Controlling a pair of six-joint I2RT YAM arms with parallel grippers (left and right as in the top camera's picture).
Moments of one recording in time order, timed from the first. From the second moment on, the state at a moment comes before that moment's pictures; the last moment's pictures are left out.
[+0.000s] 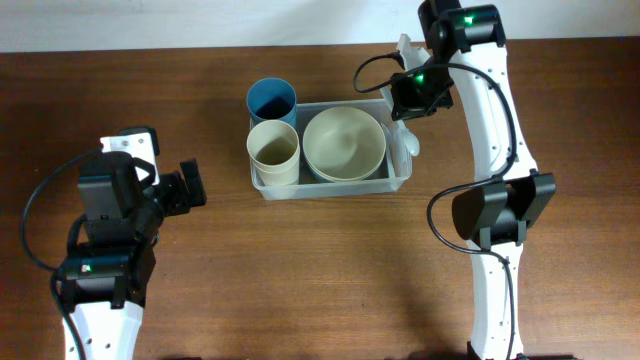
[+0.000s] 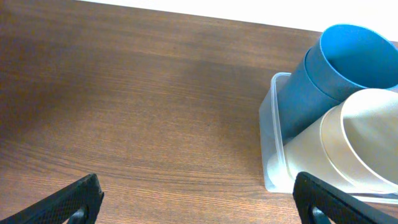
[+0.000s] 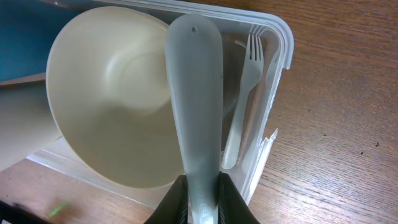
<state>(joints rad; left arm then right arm) 0.06 1.02 1.00 -0.62 0.00 -0.09 0.15 2.44 2.67 -1.69 -0.31 -0.02</state>
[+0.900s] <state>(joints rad) 0.06 1.02 1.00 -0.62 0.00 -0.09 0.16 2.44 2.67 -1.65 -0.26 0.06</state>
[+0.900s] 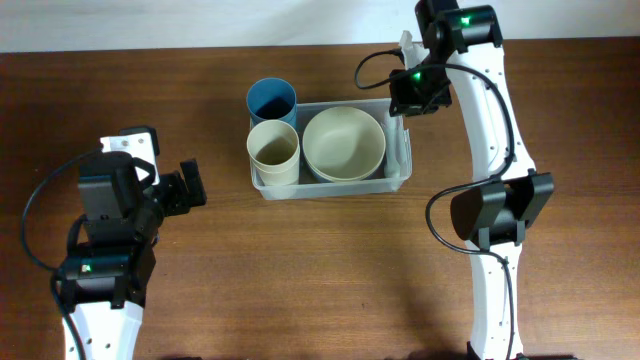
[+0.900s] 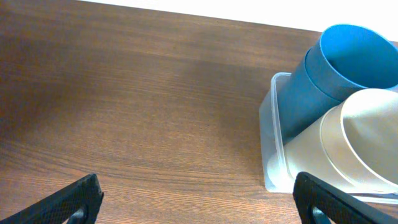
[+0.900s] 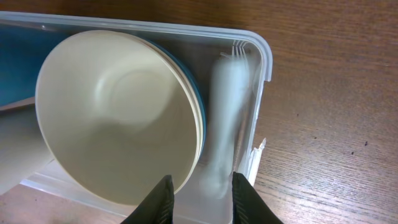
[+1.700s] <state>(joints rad) 0.06 1.02 1.00 -0.62 0.00 -0.09 0.01 2.41 2.72 -1.69 -0.29 0.05</state>
